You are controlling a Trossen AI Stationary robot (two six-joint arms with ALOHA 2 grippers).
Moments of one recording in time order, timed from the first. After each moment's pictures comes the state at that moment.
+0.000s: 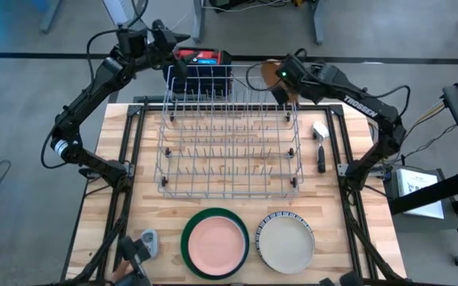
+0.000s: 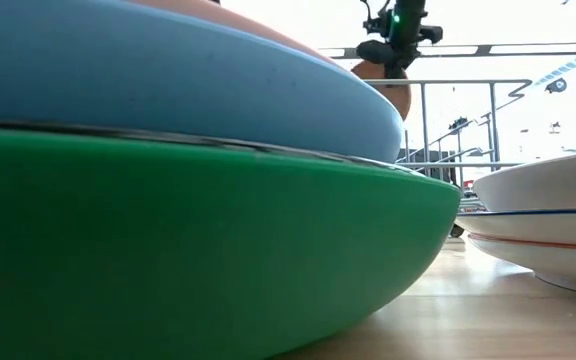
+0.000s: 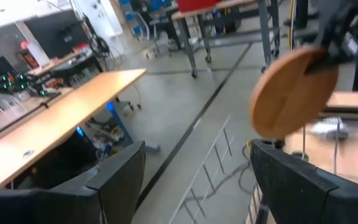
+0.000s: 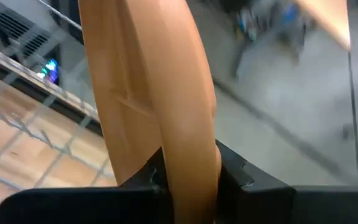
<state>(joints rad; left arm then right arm) 0.89 1.44 1.64 -0.40 0.27 0.40 -0.54 1.61 1.79 -1.13 0.67 0.14</state>
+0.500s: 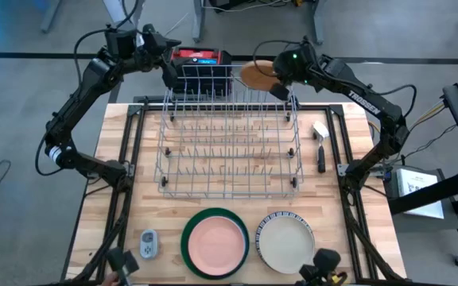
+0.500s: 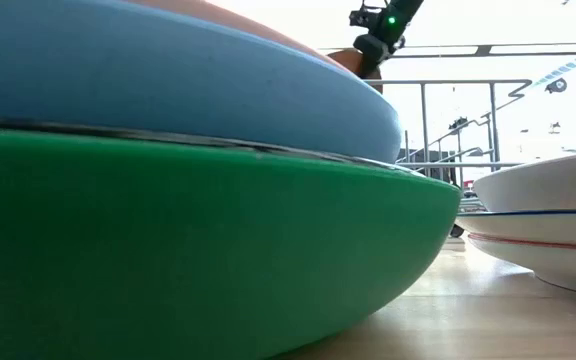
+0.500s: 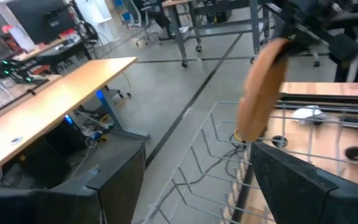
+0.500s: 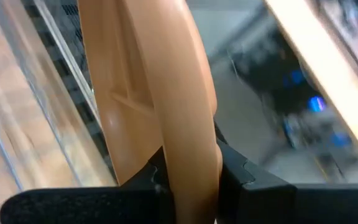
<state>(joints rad) 0.92 1.35 1.64 -0.55 0.33 0.40 -0.65 1.60 1.76 -0.80 0.26 -0.47</state>
